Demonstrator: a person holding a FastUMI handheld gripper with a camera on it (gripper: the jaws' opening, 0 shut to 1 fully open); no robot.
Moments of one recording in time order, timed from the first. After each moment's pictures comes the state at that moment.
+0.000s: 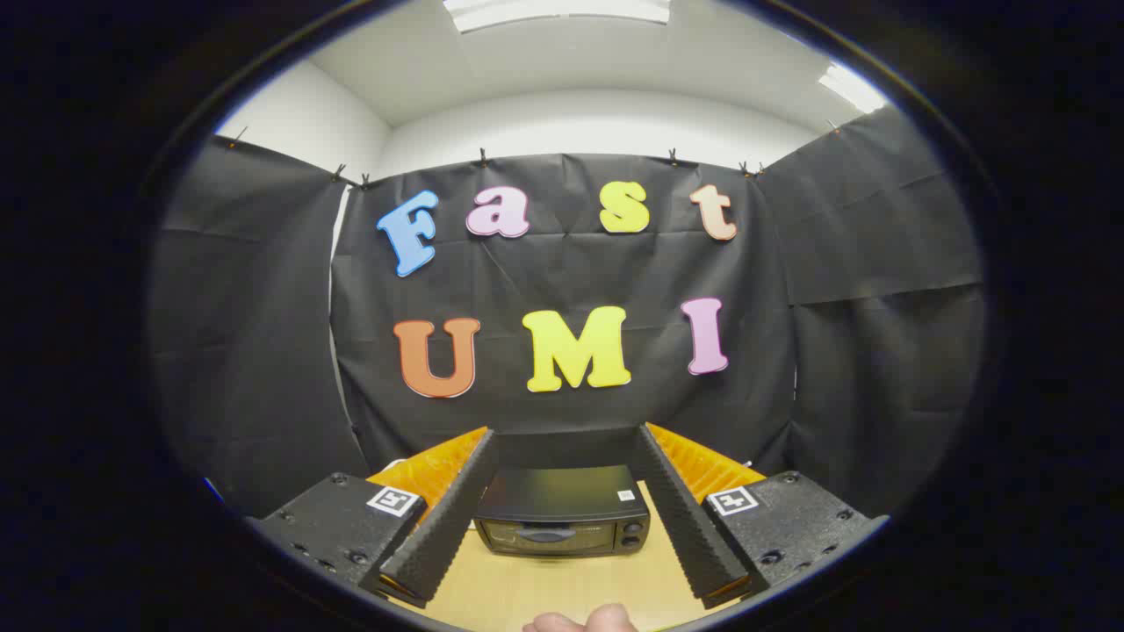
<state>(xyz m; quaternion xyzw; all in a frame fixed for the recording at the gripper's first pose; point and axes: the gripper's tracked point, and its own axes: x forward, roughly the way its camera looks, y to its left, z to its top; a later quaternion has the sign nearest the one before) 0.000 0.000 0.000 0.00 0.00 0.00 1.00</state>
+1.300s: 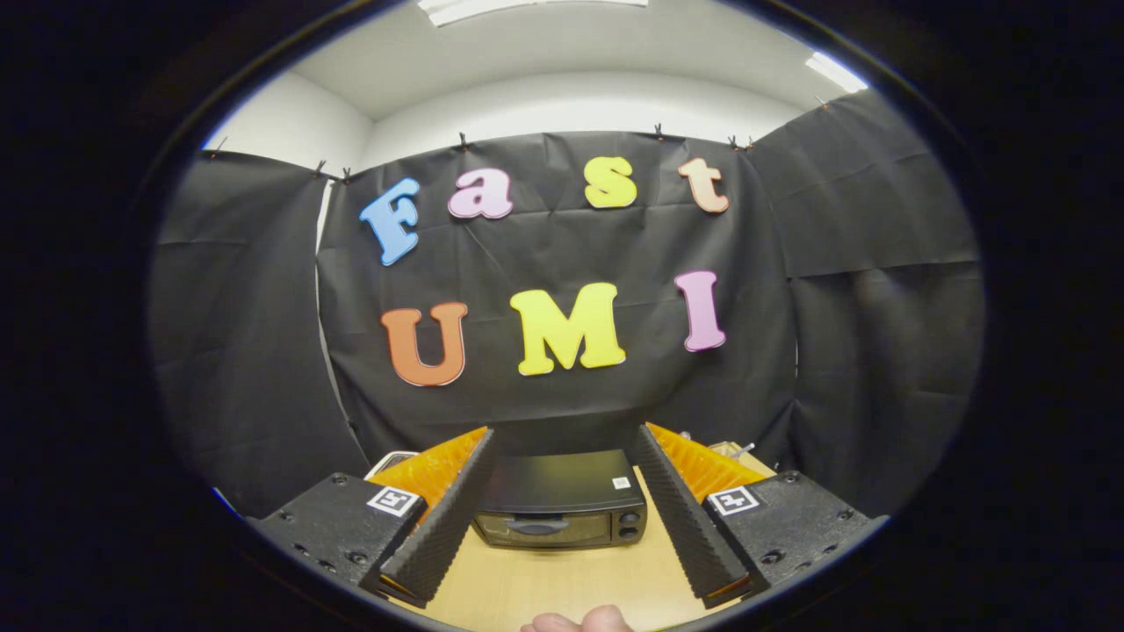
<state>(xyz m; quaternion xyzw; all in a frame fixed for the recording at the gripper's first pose) 0.026 -0.029 -0.024 0.03 0.04 0.00 1.00</state>
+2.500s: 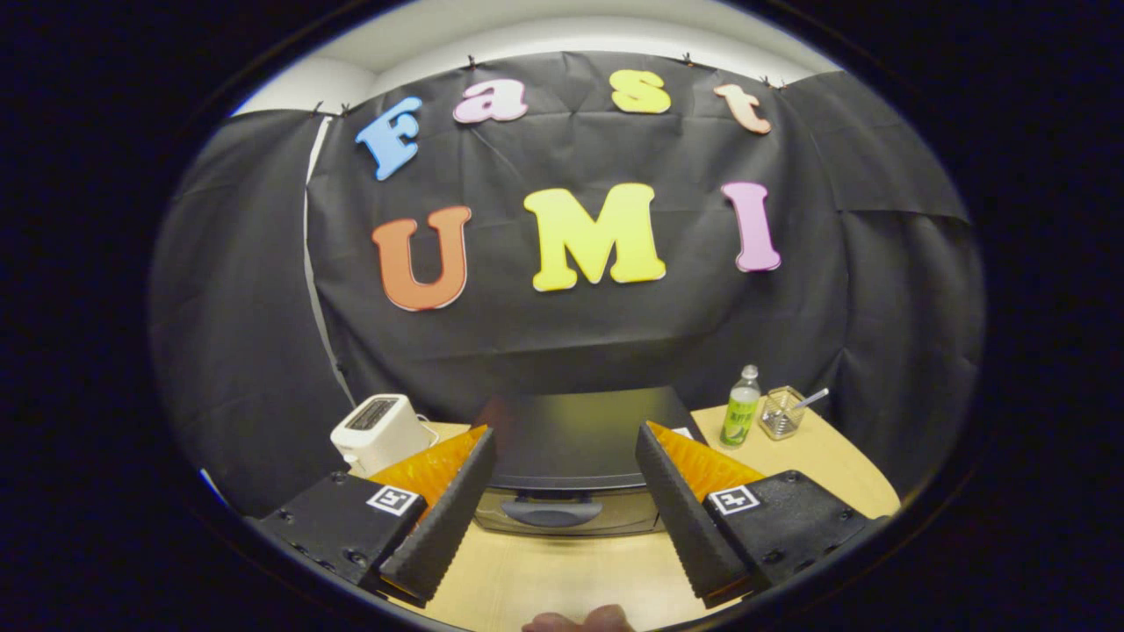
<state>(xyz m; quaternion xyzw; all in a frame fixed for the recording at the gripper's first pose) 0.193 0.009 -0.212 0.01 0.16 0.03 0.99</state>
